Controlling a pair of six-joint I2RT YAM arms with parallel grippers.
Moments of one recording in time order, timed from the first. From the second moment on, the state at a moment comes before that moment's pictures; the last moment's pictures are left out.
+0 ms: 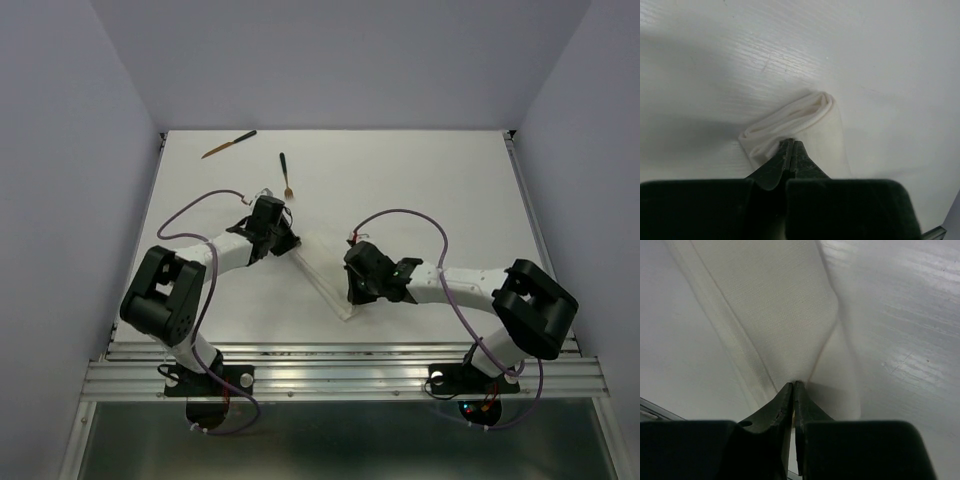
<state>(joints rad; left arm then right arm) -0.46 1.55 0.81 -0.06 0.00 -0.92 0.92 1.52 0.81 -0.25 0.12 0.67</state>
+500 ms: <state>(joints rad) -0.40 1.66 0.81 0.02 0.01 -0.89 0.92 1.60 0.82 -0.17 0.34 0.65</state>
